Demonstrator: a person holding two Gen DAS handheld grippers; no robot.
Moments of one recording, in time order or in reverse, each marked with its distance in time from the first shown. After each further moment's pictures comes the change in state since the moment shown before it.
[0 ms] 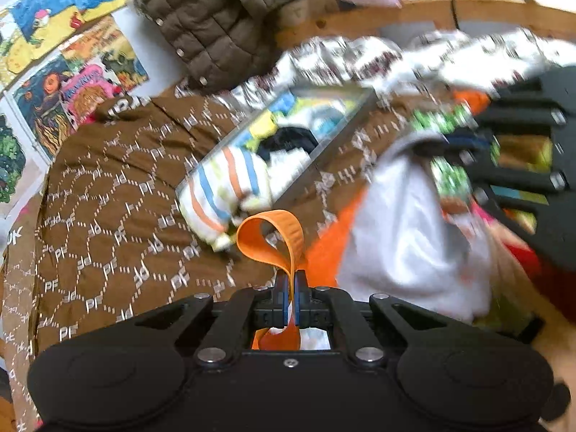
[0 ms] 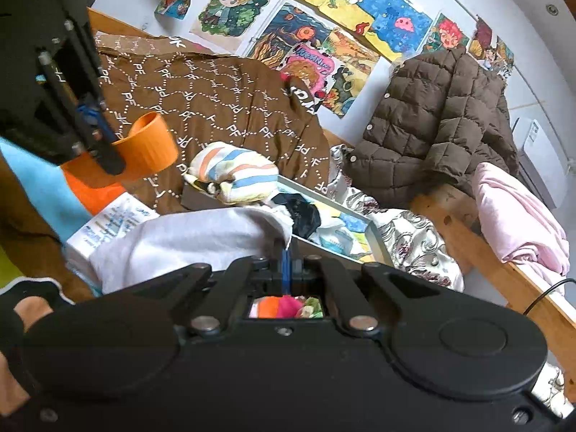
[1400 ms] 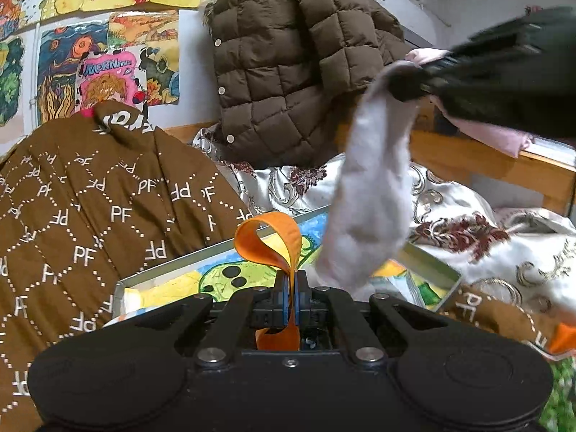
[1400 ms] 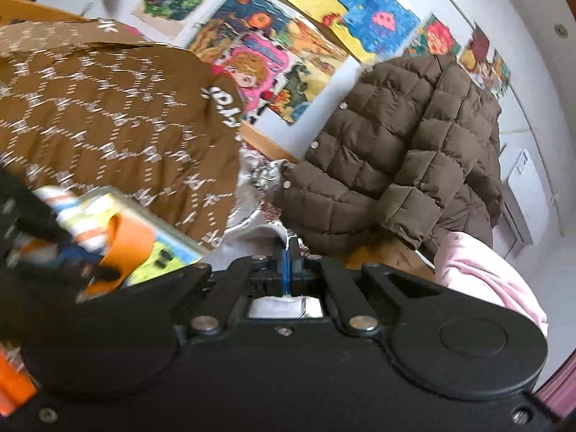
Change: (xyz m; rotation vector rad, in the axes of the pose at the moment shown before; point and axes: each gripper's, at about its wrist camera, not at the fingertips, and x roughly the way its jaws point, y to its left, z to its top) left arm 0.186 0.050 0.124 -0.410 -0.287 -0.050; right arm 0.196 -0.119 0.122 -0.070 0.055 -0.131
